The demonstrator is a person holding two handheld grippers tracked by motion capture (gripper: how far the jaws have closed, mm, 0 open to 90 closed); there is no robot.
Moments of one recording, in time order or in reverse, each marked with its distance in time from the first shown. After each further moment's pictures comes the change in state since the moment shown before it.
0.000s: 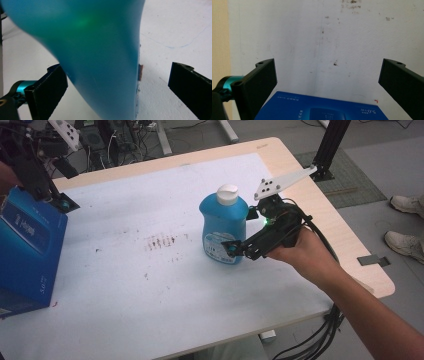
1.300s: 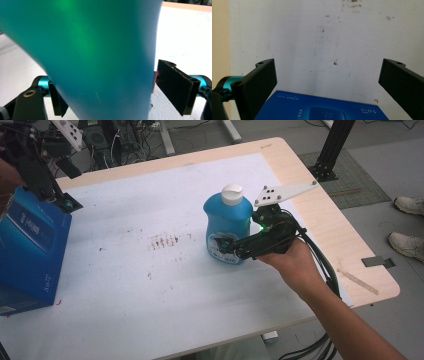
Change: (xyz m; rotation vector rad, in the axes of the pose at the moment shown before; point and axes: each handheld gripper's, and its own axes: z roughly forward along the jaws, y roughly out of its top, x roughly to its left) left arm 0.000 -0.004 0.000 -0.007 0.003 -0.009; right arm 0.006 -0.013 0.018 -0.133 -0.047 0.033
